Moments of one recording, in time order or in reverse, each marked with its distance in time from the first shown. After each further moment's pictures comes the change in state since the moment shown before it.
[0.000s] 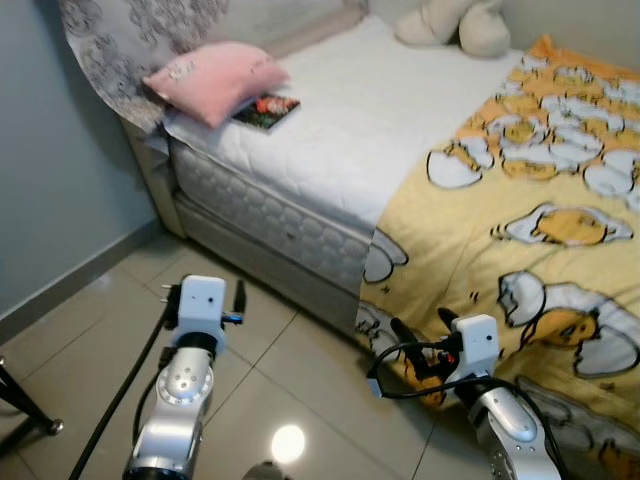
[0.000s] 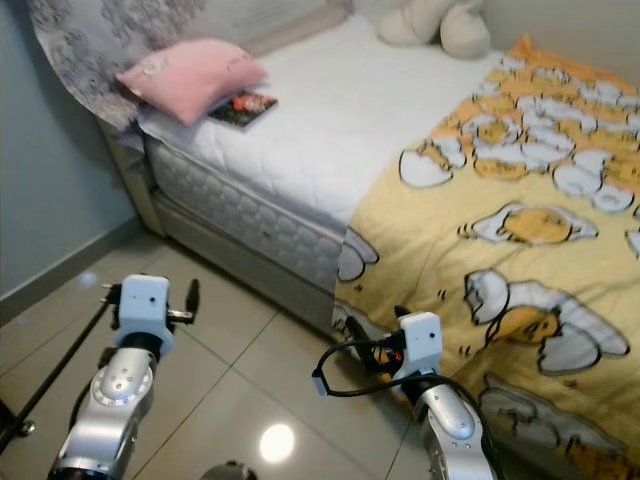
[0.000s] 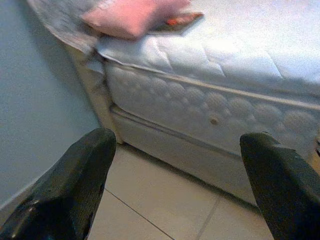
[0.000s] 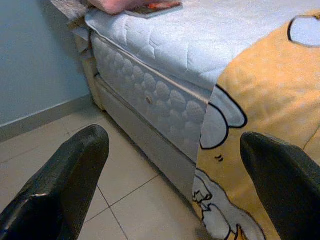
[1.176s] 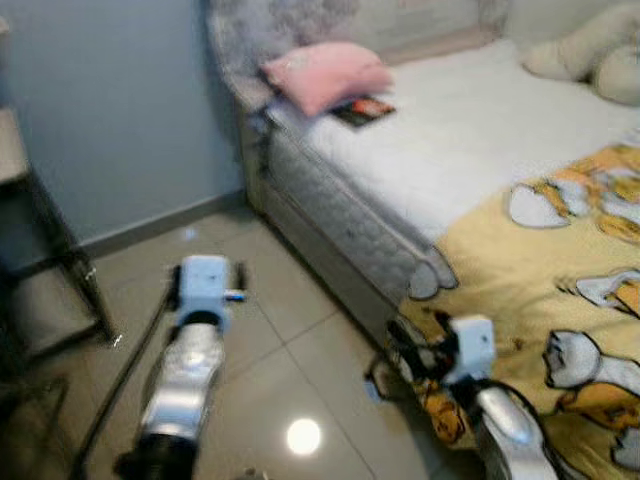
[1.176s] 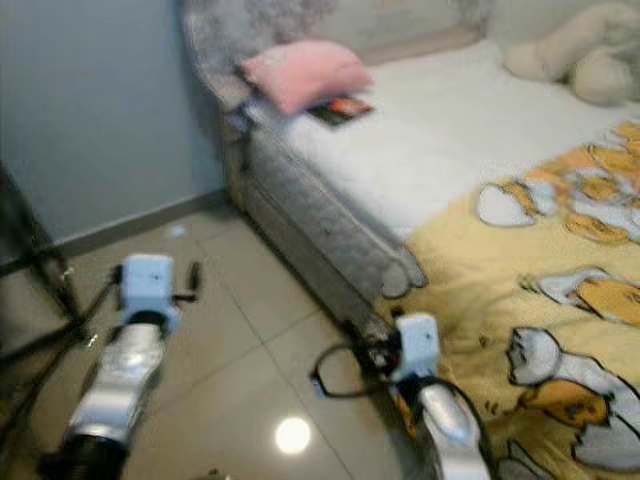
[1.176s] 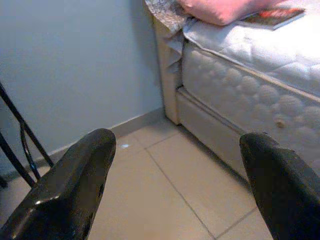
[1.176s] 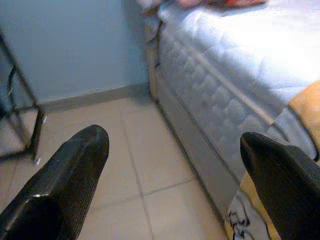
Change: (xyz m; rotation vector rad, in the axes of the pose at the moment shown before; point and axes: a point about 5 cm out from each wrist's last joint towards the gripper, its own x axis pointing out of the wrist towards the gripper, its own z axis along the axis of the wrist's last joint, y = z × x) left arm 0.020 0.007 0.007 -0.038 0.015 0.062; right arm 0.004 0.006 0.001 0.010 -0.001 0.005
